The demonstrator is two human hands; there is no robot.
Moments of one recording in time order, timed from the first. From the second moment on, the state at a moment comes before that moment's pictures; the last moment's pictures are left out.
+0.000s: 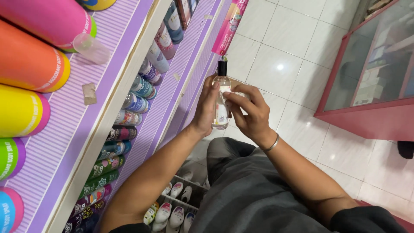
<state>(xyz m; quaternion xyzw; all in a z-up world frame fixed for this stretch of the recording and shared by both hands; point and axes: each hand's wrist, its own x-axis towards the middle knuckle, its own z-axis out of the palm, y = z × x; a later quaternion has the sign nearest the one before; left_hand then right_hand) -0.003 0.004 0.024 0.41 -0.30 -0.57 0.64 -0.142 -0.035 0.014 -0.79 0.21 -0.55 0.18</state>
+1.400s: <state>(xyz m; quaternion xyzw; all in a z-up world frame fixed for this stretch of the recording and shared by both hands) 0.000 -0.005 0.017 0.30 -0.20 -0.61 0.70 -0.146 -0.011 -0.005 -0.80 0.11 -0.52 0.27</state>
